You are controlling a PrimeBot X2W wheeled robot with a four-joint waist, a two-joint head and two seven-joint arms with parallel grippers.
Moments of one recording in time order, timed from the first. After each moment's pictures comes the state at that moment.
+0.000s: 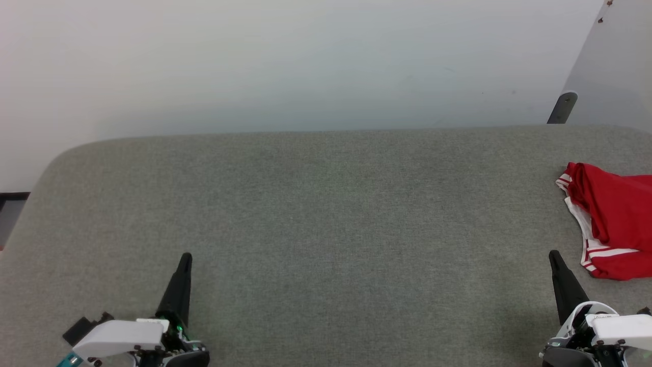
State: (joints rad) left arm -0.10 0.06 0.11 0.25 -1.58 -0.13 0.11; right arm -0.10 -0.05 -0.11 0.25 1.57 0.13 0.11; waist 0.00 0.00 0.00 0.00
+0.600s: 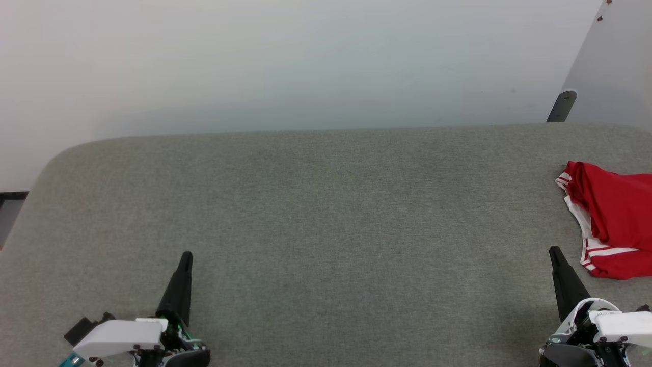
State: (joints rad) left arm -0.10 0.05 0.11 0.25 -1.61 -0.13 0.12; right arm -0.11 -0.05 -0.12 0.25 1.61 0.13 0.11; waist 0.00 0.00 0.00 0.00
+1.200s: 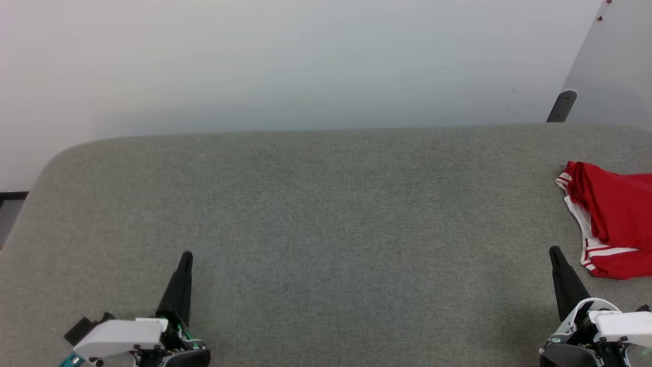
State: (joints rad) left arm -0.10 0.05 0.11 0.25 -1.61 -0.13 0.12; right arm -0.11 -0.05 -0.12 0.25 1.61 0.13 0.11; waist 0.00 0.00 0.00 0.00
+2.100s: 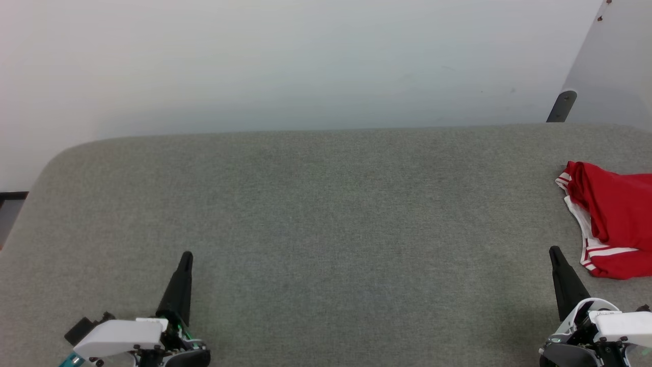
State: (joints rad) left arm -0.10 0.05 0.11 0.25 -1.61 -0.13 0.12; right arm -0.11 -0.05 -0.11 0.25 1.61 0.13 0.11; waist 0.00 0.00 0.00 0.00
